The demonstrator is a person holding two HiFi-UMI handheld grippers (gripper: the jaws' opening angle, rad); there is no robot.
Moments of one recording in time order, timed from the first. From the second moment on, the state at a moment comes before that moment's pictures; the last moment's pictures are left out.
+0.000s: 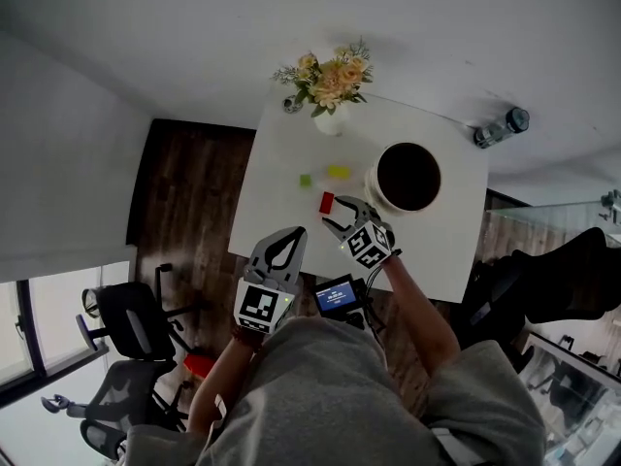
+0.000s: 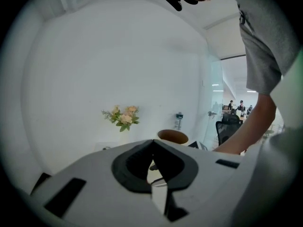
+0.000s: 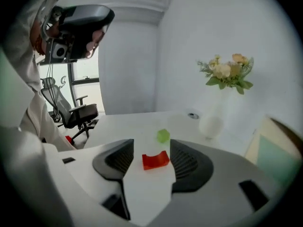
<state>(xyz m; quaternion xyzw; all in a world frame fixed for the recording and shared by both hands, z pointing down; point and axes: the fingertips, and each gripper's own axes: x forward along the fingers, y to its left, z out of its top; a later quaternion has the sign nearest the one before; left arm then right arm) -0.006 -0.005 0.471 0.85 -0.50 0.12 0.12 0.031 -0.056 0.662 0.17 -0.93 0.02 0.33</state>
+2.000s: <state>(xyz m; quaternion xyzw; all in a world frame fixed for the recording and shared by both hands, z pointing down) -0.022 -0.041 0.479 0.85 -0.50 0.12 0.12 0.012 -0.069 0.627 0.24 -0.90 0.04 0.36</state>
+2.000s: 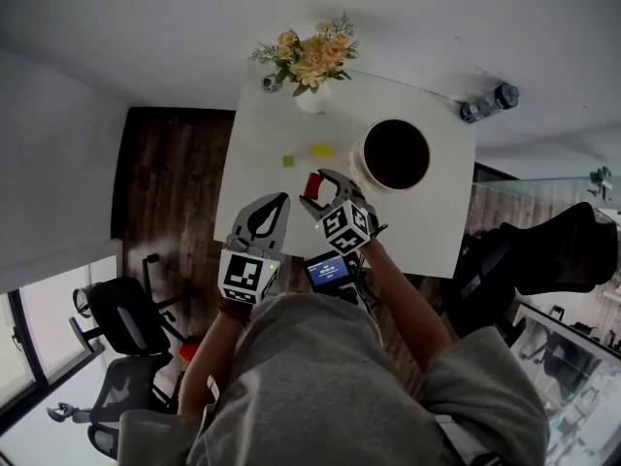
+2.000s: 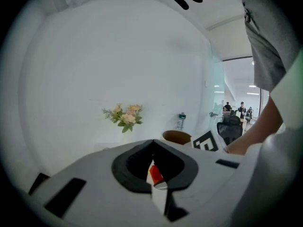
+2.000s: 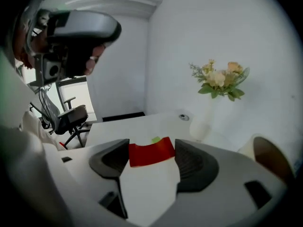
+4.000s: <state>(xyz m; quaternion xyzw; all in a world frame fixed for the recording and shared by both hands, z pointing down) -0.011 -0.051 0.492 0.85 -0.50 0.11 0.13 0.194 -0.166 0.606 0.21 -0.83 0.01 0.52</state>
